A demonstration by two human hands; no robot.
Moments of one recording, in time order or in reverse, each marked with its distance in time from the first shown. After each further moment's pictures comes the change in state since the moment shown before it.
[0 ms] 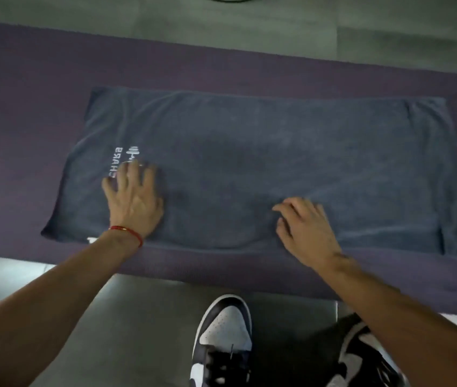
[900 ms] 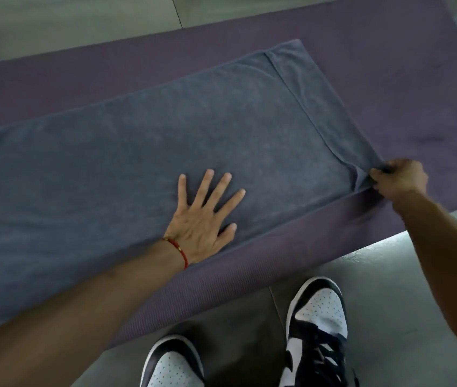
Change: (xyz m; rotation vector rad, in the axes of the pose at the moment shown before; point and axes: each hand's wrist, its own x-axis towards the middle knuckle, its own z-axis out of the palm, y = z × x) left_hand -0.010 0.280 0.023 0.013 -0.116 1.015; right_hand -0.157 0.285 -0.094 0.261 0.172 1.524
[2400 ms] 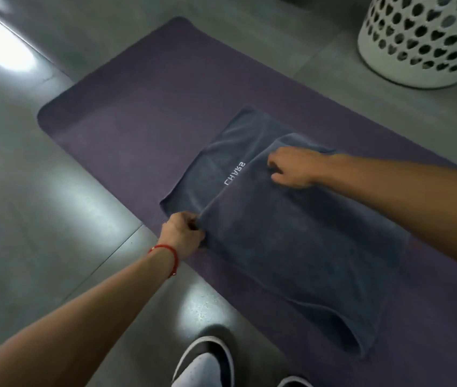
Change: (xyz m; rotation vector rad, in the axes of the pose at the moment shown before) left_hand -0.332 -0.120 -0.025 -1.235 0.414 -1.756; right_hand -0.454 -0.438 0.239 -1.041 -0.620 -2.023
